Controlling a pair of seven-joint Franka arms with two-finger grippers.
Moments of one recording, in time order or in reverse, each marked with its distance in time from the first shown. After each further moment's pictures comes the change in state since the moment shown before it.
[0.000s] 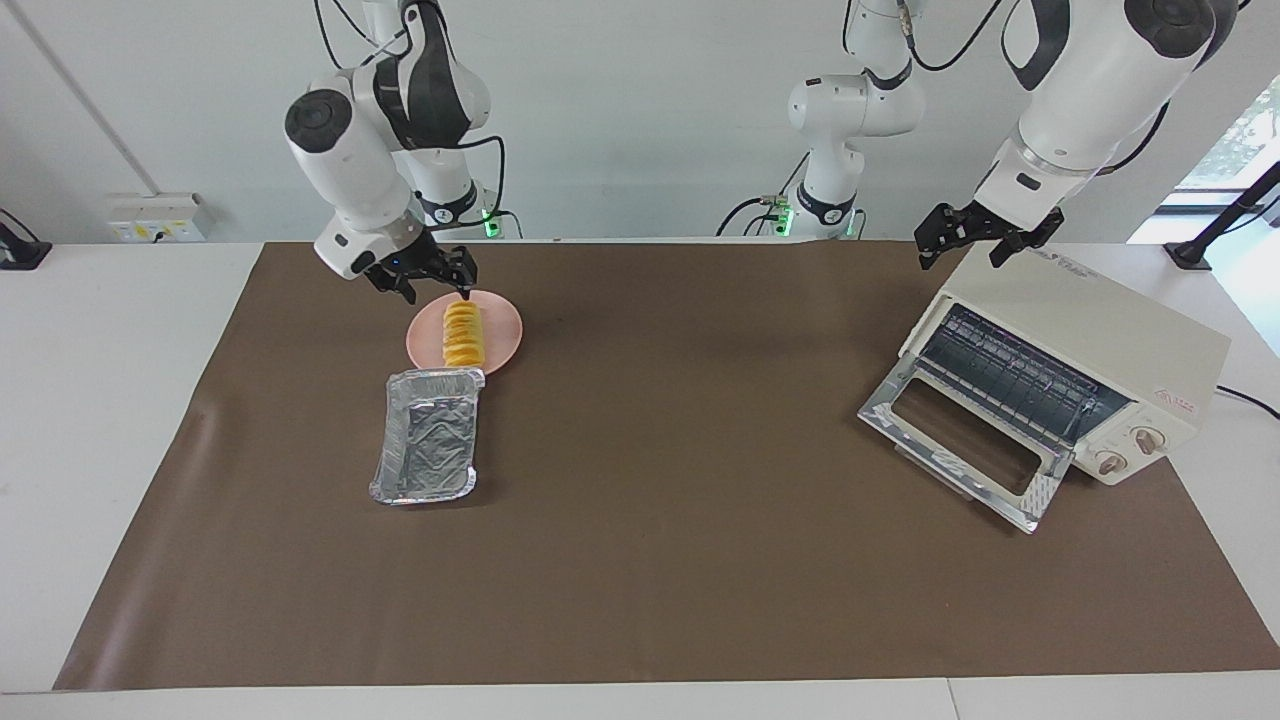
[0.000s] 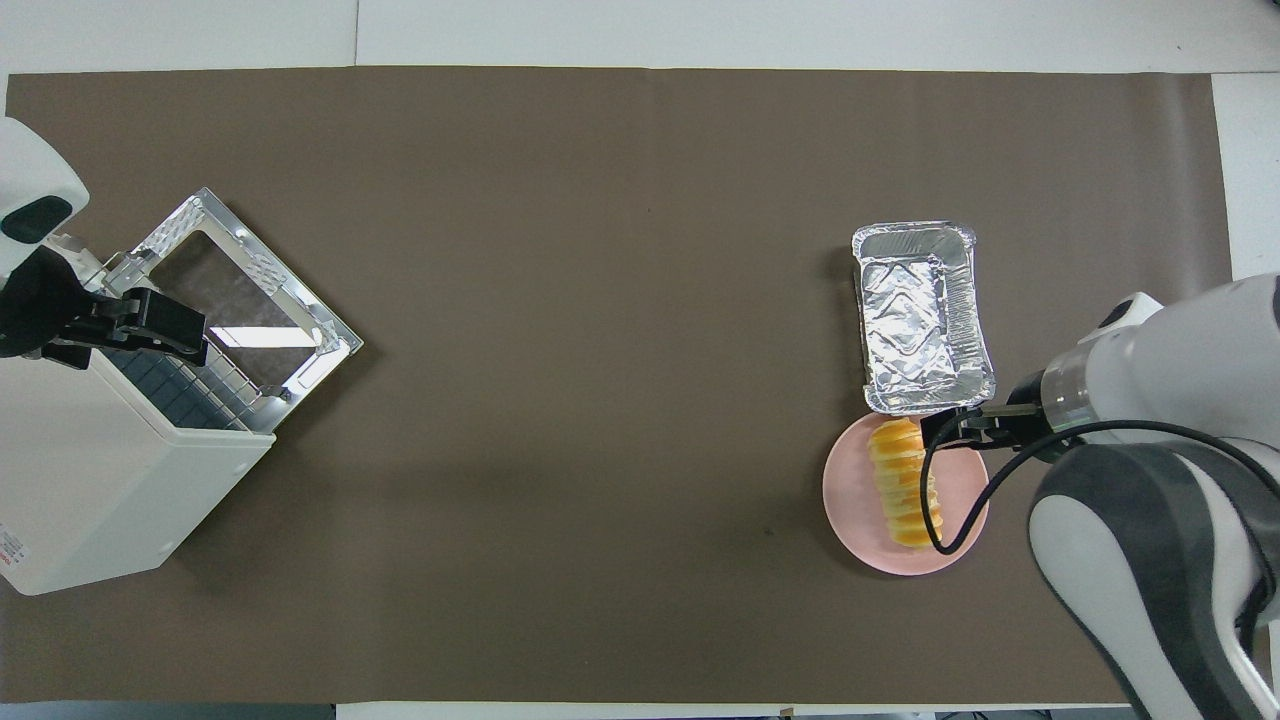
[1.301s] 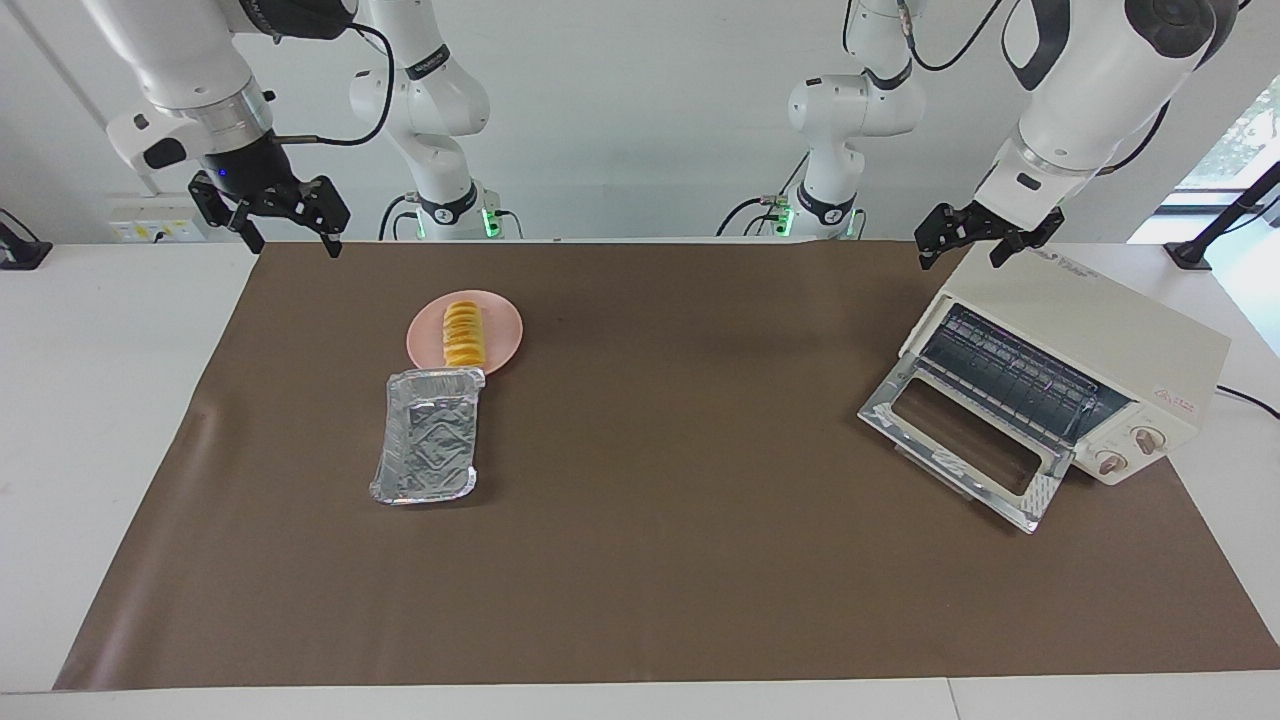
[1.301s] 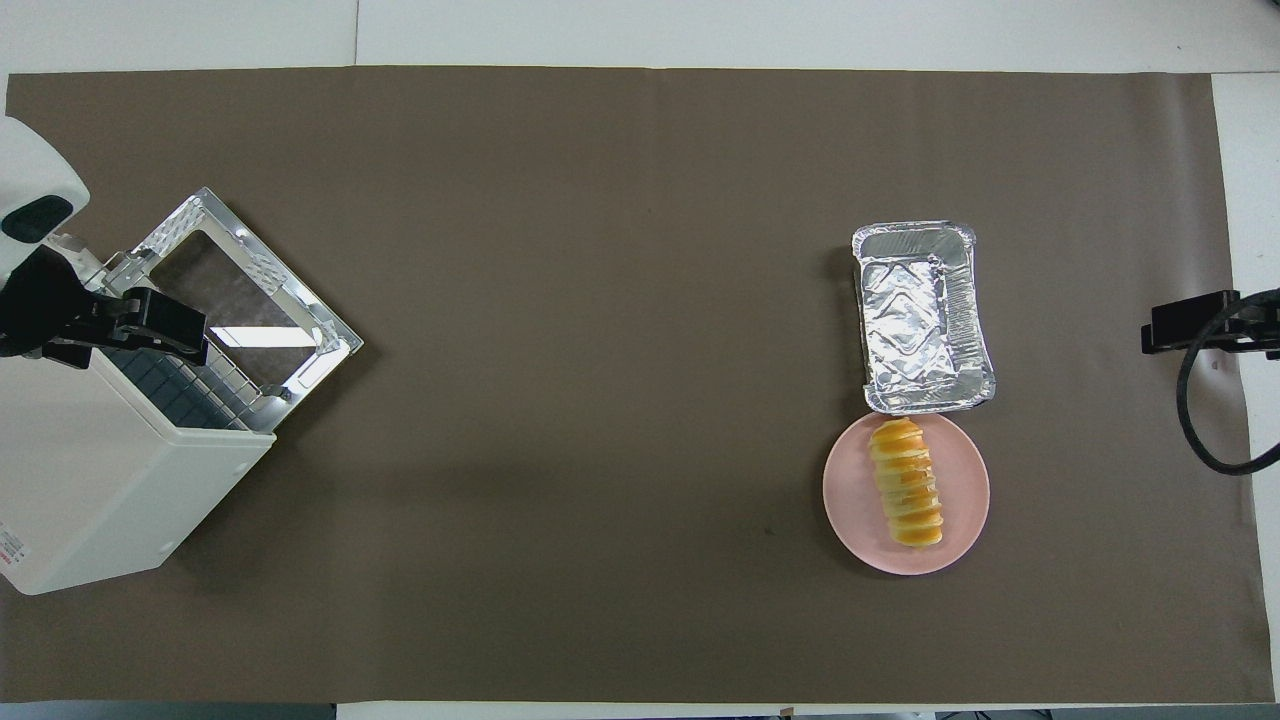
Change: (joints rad) left arm 0.000 0.000 0.000 0.000 0.000 0.000 0.000; right arm -0.151 0.093 0.002 0.422 -0.141 -0.219 -0.054
